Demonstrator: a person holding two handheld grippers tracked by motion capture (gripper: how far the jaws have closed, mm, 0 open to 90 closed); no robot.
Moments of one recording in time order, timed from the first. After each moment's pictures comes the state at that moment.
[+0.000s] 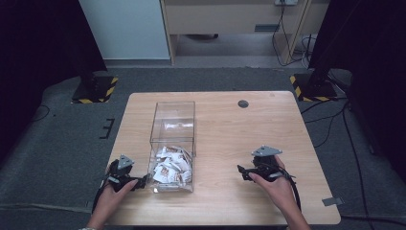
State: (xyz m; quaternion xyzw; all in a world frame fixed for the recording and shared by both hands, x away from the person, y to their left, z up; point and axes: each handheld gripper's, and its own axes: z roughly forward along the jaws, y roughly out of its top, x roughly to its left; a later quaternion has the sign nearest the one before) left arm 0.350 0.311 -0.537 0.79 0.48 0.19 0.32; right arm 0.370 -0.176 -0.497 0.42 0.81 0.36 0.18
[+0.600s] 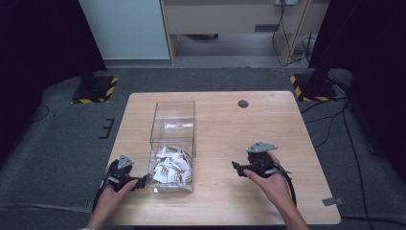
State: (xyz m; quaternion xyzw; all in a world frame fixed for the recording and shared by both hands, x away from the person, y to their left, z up) left arm 0.350 0.311 -0.537 0.79 0.48 0.19 0.32; right arm 0.372 -0.157 -0.475 0.41 0.81 0.38 0.17
